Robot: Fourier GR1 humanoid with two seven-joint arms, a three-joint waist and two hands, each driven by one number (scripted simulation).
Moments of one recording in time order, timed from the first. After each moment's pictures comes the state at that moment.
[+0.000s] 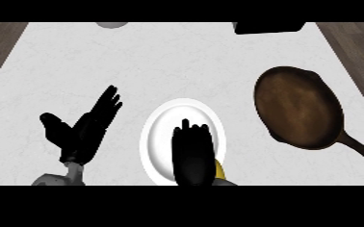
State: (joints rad) left arm -0.04 0.26 -0.23 -1.54 0.38 0.10 0.16; right arm -0.47 -0.07 0.96 -1.55 1.06 0.20 1.07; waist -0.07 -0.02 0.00
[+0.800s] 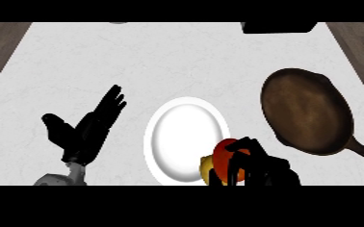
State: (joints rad) left arm -0.04 0.25 -0.24 -1.57 0.37 0.08 0.17; right arm -0.04 -0.20 0.81 -2.15 1.28 -0.21 1.00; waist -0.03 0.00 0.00
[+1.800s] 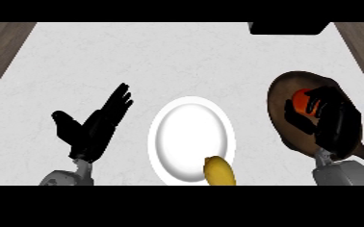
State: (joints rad) left arm -0.07 0.20 -0.23 -1.55 0.33 0.05 0.18; right arm -0.12 -0.40 0.20 -1.49 0.86 -0.78 0.48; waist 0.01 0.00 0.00
